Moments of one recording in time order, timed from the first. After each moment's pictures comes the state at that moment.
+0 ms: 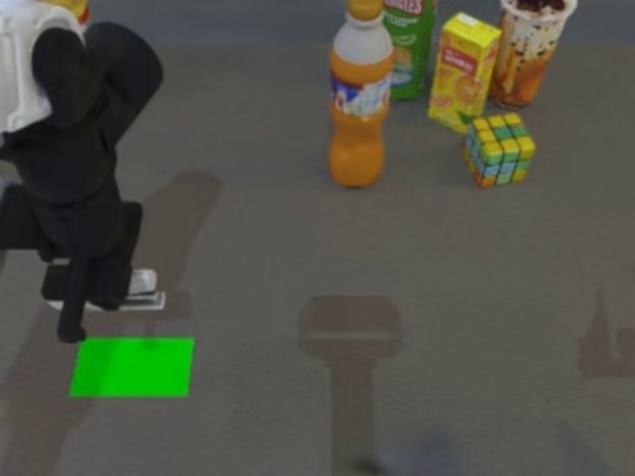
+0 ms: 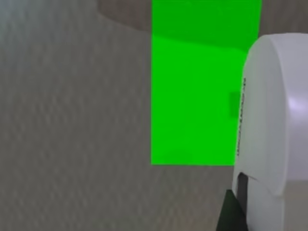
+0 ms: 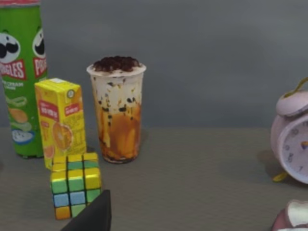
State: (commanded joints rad) left arm -0.36 1.70 1.26 -1.16 -0.03 -1.92; right arm 0.00 0.00 0.00 0.00 0.00 0.00
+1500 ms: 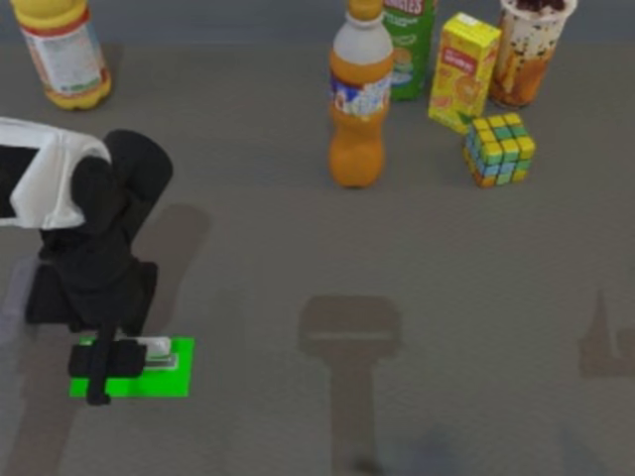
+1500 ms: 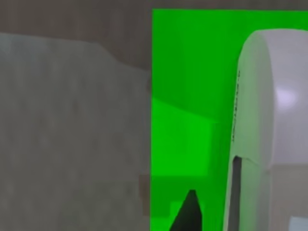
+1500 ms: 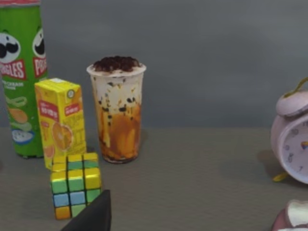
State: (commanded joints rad) left arm -0.34 1.82 1.00 -0.76 -0.03 -1.90; right arm 0.00 0.00 0.00 0.00 0.00 0.00
